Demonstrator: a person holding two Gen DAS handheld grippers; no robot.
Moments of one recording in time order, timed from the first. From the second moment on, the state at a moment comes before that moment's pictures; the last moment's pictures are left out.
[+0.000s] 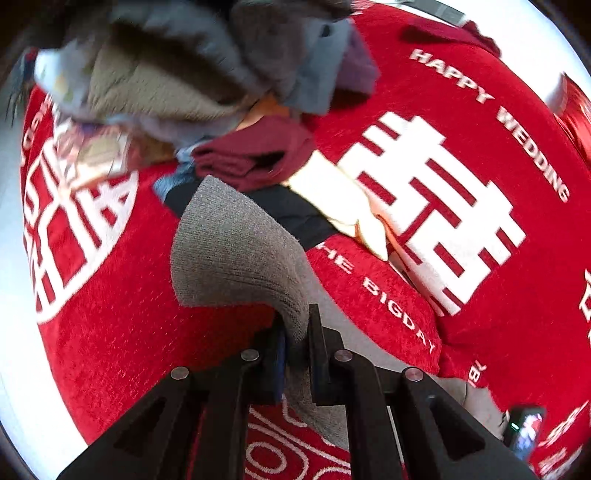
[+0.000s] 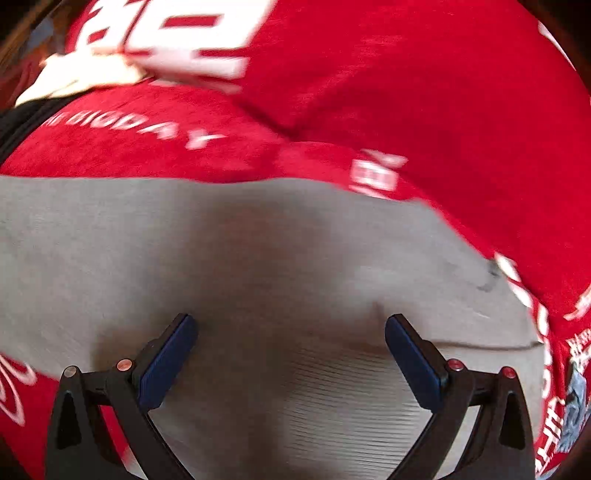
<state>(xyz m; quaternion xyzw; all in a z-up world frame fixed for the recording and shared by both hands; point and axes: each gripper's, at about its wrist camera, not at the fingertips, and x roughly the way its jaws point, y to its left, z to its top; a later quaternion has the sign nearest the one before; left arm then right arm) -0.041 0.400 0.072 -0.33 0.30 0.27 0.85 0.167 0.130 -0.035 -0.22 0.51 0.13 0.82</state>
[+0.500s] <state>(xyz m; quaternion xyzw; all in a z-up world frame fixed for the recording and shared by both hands) 0.043 0.254 0.102 -0.20 0.36 0.19 0.89 0.145 -0.044 0.026 -0.12 0.48 0.12 0.86</state>
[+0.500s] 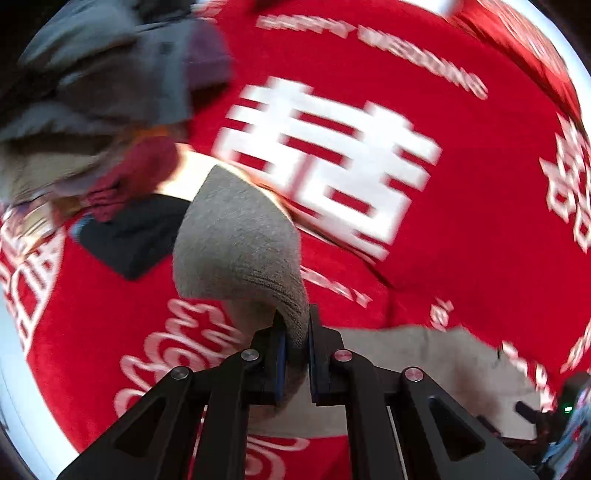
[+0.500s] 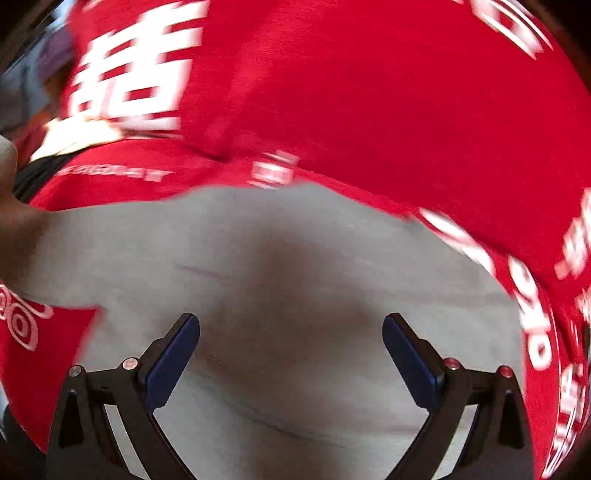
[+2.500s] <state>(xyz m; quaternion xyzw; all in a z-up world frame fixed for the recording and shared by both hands) 0.113 0.038 0.003 -0.07 0.50 0.09 0.86 0.155 -0.336 0.014 0.04 0.47 -0.13 0.87</state>
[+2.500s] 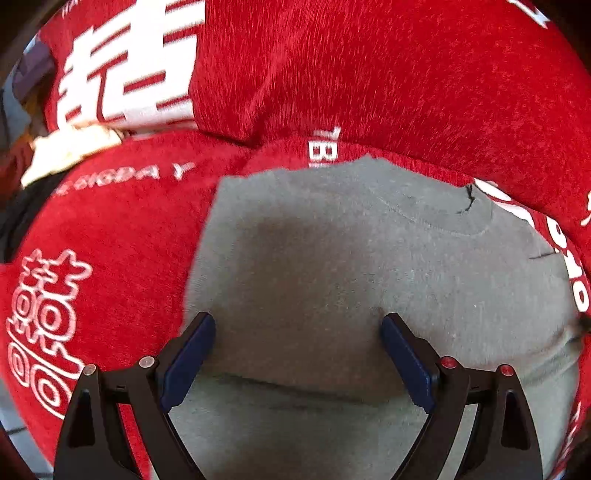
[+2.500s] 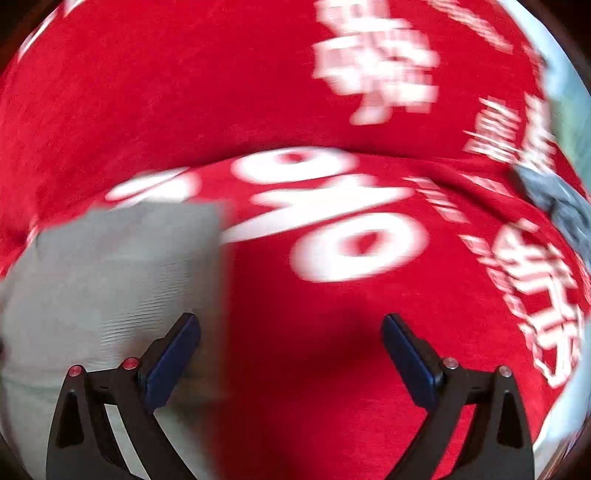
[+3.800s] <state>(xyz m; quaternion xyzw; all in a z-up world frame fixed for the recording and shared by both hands) -0.047 0.018 -0.012 -0.03 0.49 -0.01 0.87 -0.054 -0.195 -0.008 -0.10 0.45 0.12 0.88</state>
